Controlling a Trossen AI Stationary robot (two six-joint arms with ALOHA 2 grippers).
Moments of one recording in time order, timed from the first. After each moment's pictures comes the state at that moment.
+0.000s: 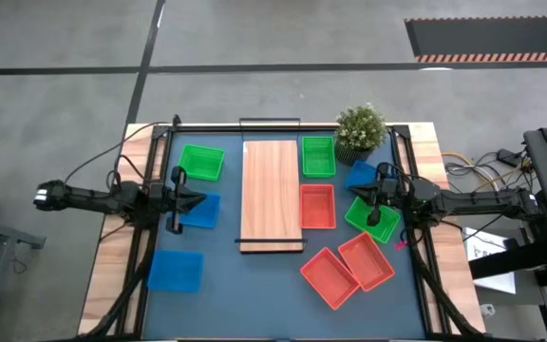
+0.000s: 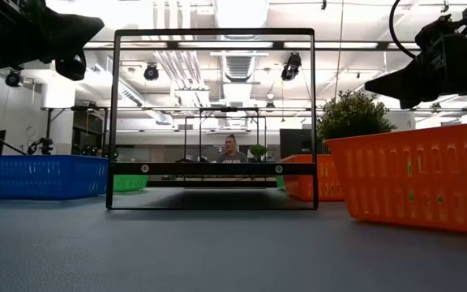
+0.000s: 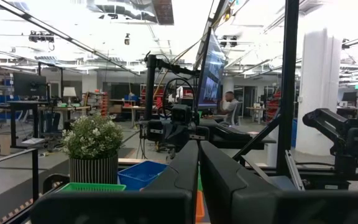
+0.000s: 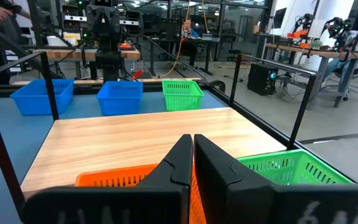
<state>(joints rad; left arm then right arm) -0.11 0.24 0.01 0.49 -0.14 0.01 -0.04 0.30 0.01 0.24 0.20 -0.06</state>
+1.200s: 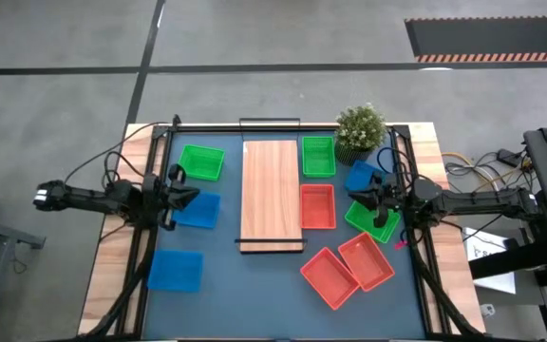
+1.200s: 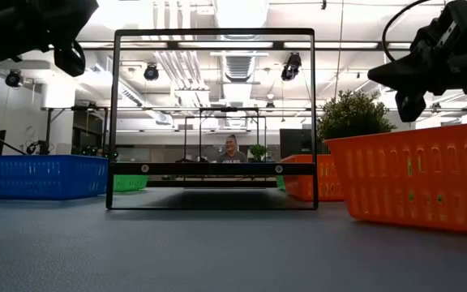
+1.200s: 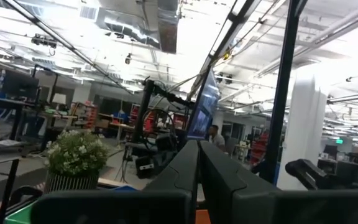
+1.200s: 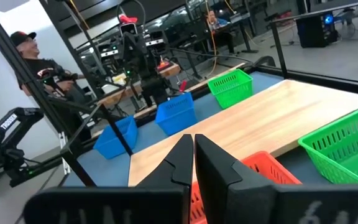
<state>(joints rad) -0.11 0.24 0.01 0.62 -0.14 -0.16 -0.03 0.30 0.01 0.28 0.08 0.40</state>
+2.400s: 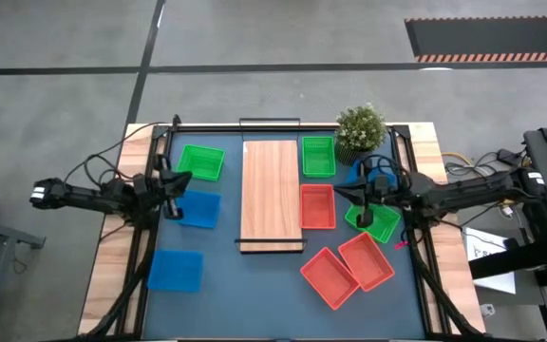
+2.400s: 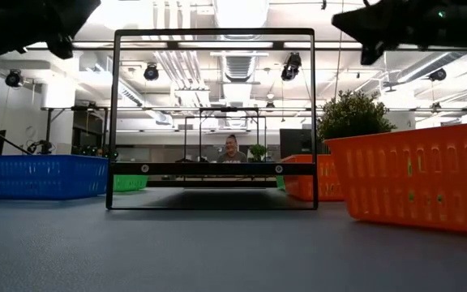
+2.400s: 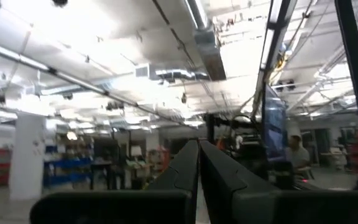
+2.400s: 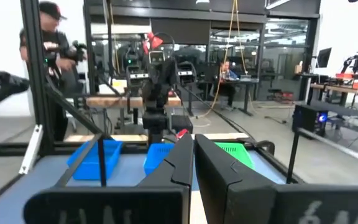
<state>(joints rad) -0.11 0.32 0.01 0.87 -0.34 0.28 0.02 0.82 0.27 0.70 0.08 -0.06</state>
